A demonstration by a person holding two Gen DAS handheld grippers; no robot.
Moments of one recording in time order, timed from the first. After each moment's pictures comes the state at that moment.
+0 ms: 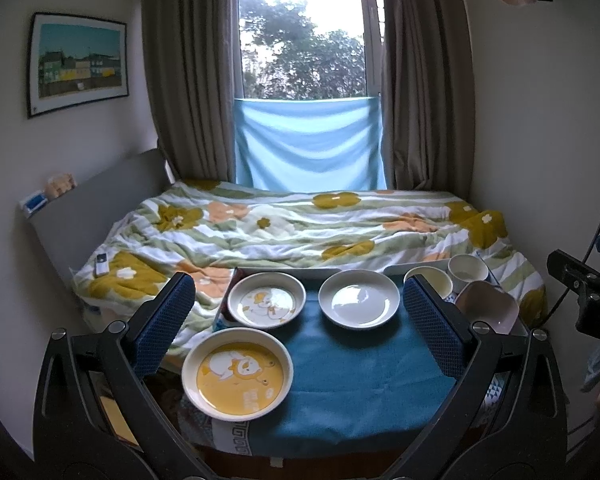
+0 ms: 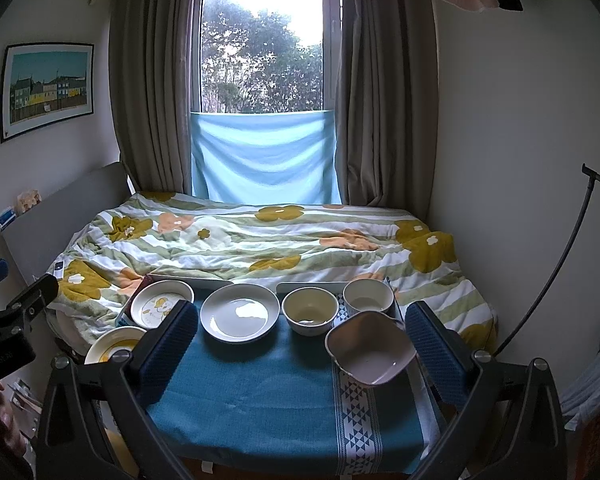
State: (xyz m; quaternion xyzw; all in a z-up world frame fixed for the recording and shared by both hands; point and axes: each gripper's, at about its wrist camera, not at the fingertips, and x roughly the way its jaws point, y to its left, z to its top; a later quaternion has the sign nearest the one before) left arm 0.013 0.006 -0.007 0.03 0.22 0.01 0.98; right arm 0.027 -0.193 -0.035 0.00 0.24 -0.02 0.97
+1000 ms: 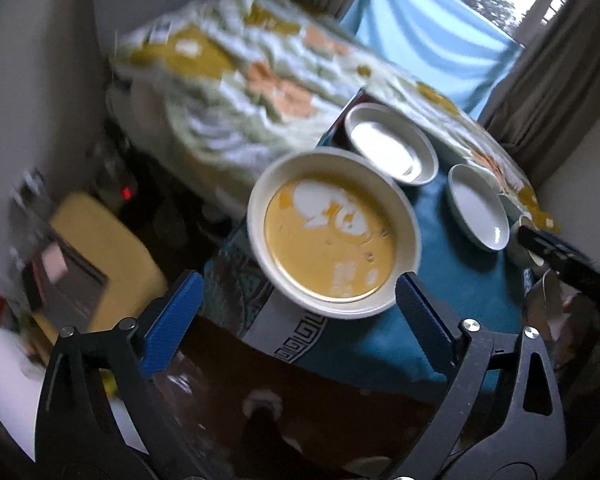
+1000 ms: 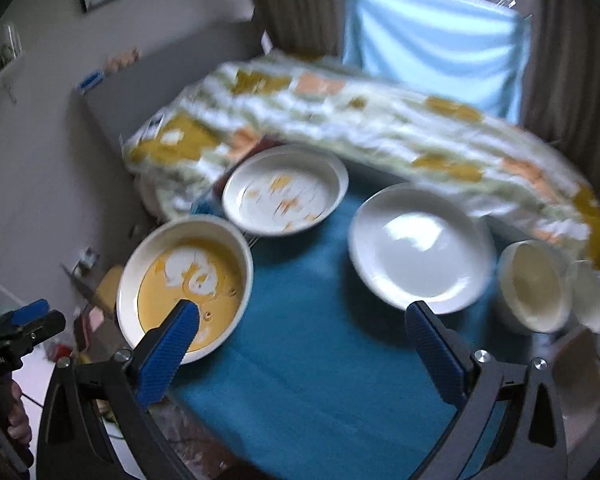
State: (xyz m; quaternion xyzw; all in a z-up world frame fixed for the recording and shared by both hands) left arm 0.057 0.208 -0.222 -0.23 0.45 0.12 0.85; right arm 0.222 -0.046 -0.209 -0.07 0.46 0.27 0.84
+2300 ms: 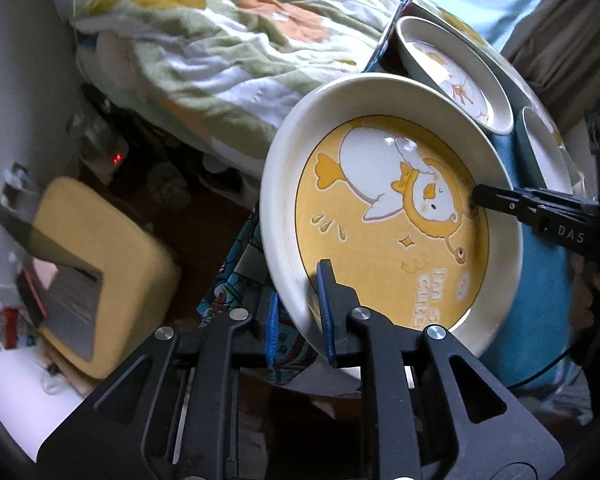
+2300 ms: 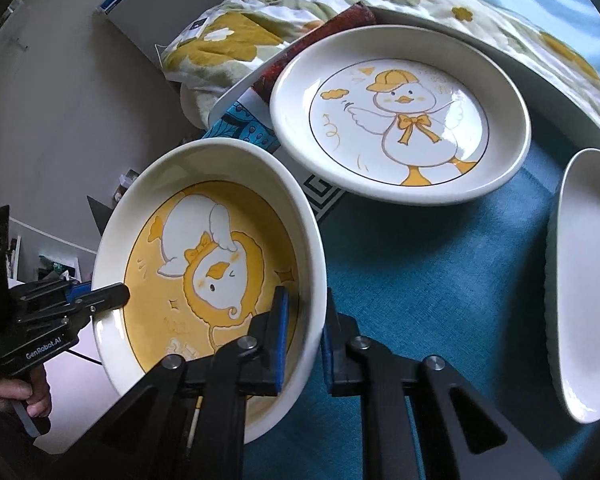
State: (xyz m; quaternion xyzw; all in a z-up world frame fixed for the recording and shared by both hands) left arm 0.136 0.233 -0.314 -0.18 0.57 0.10 0.80; right arm 0.293 0.050 -0.312 -0.10 0.58 0.38 0.72
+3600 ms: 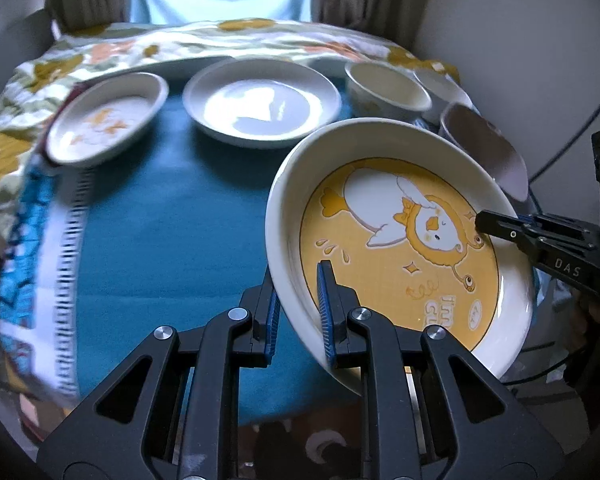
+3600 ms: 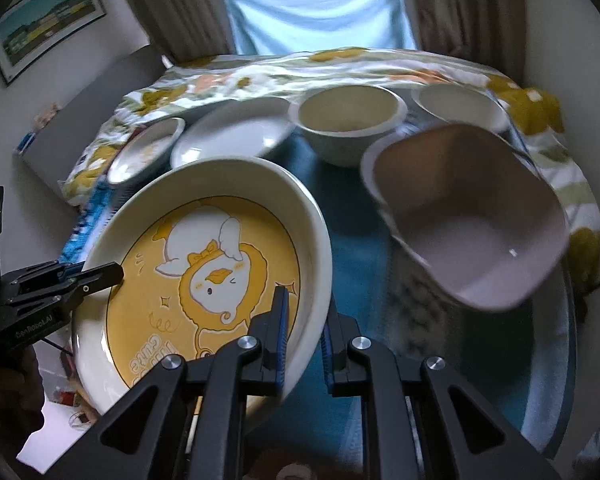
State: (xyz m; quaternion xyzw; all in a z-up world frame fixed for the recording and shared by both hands) left arm 0.137 -0.074 -0.274 -0.01 0.48 -0.15 0.86; right arm 0.163 -0.267 -0.265 0.04 0.49 0.14 0.86
